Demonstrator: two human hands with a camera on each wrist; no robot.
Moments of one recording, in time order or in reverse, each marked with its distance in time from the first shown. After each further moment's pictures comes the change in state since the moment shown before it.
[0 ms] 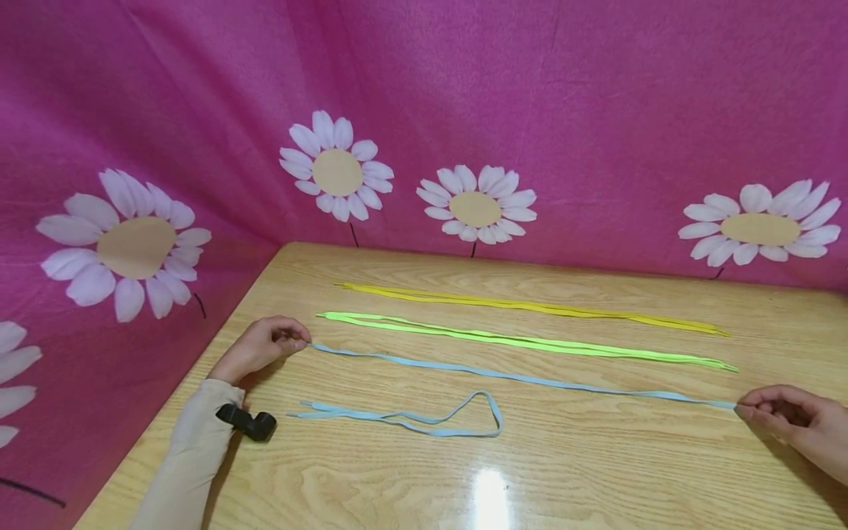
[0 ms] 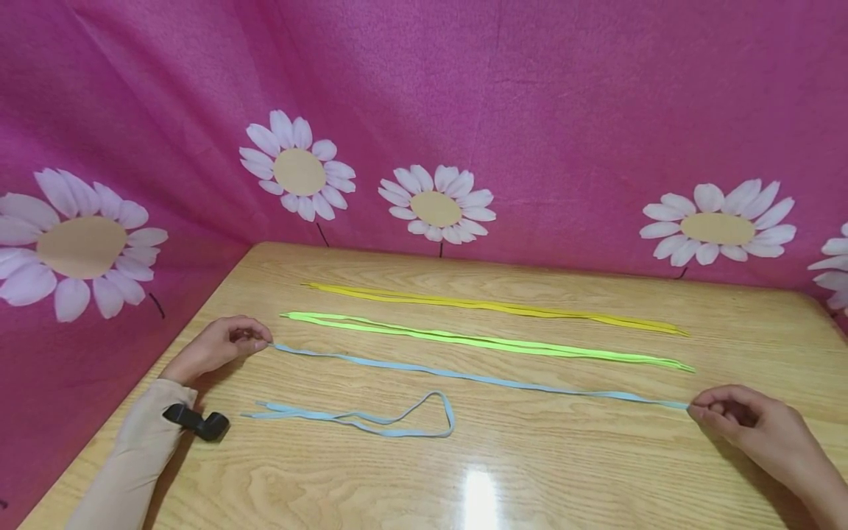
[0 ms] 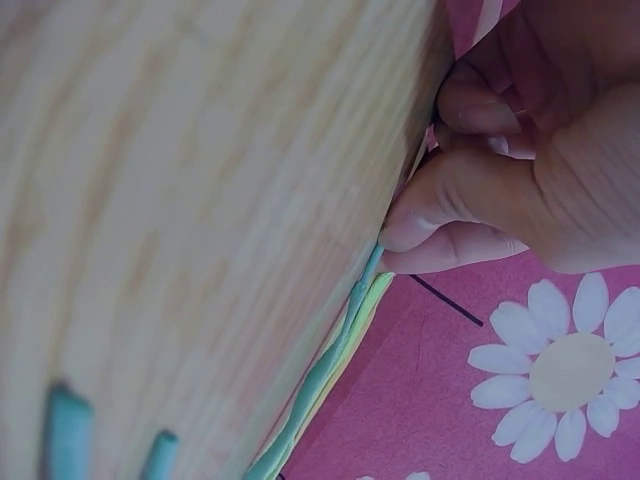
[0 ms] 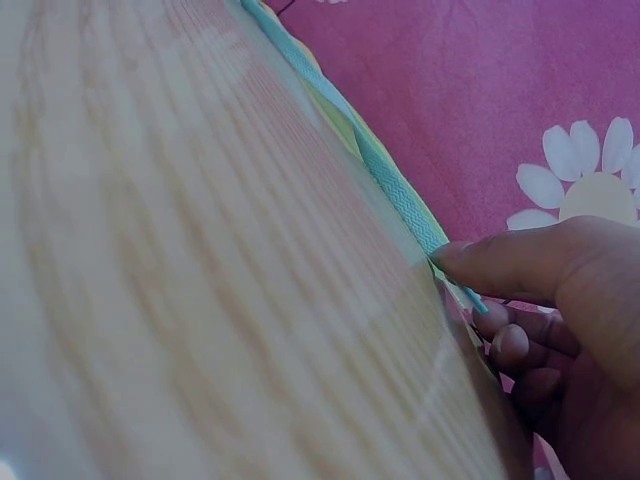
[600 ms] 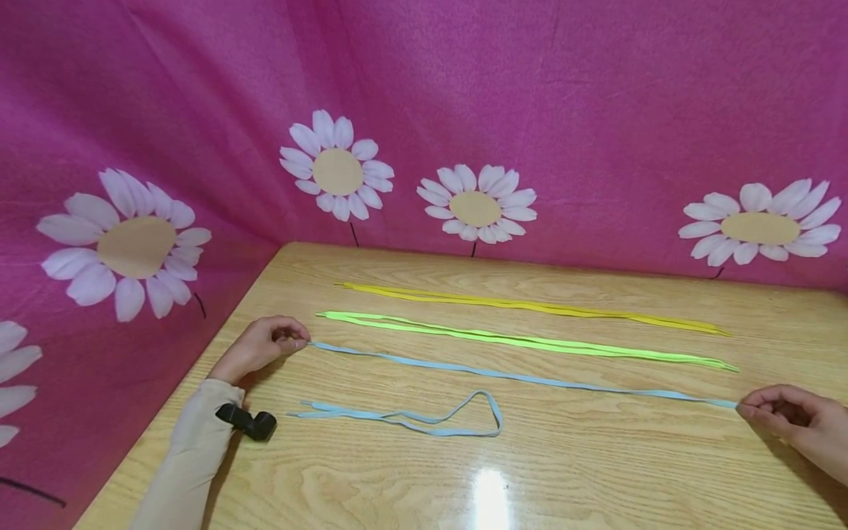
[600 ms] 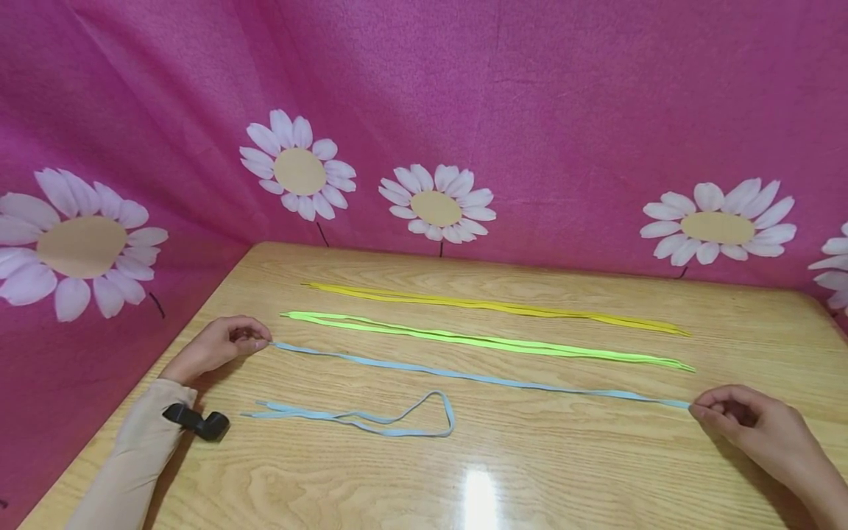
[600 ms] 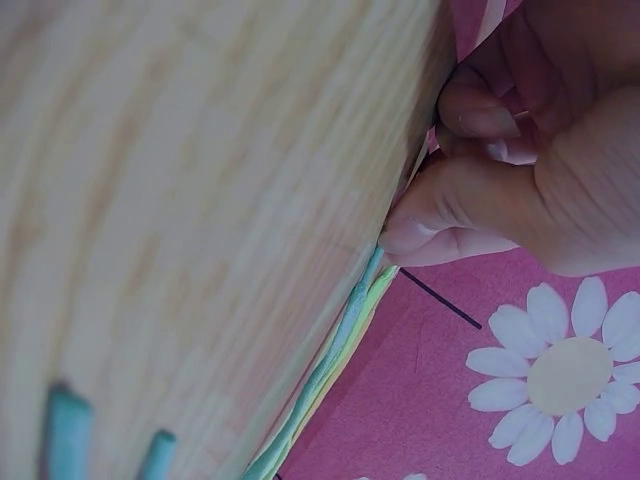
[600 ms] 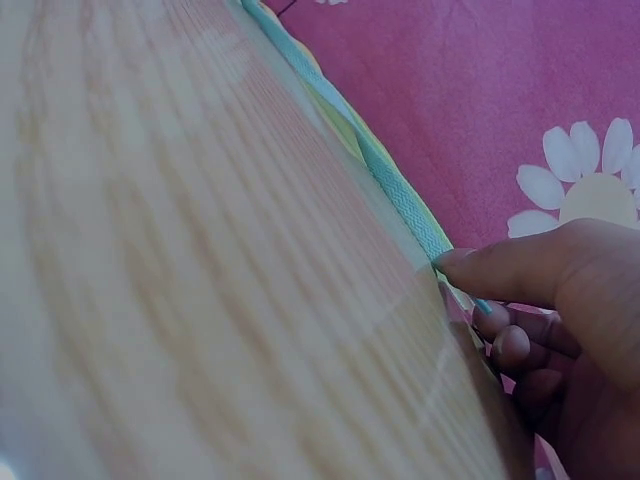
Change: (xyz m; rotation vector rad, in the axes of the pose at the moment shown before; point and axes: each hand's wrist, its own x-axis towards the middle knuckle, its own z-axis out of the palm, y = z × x) left_hand 0.001 -0.004 0.001 0.028 0.032 0.005; right_hand -0.001 -0.002 0.002 -0.043 0.012 -0.001
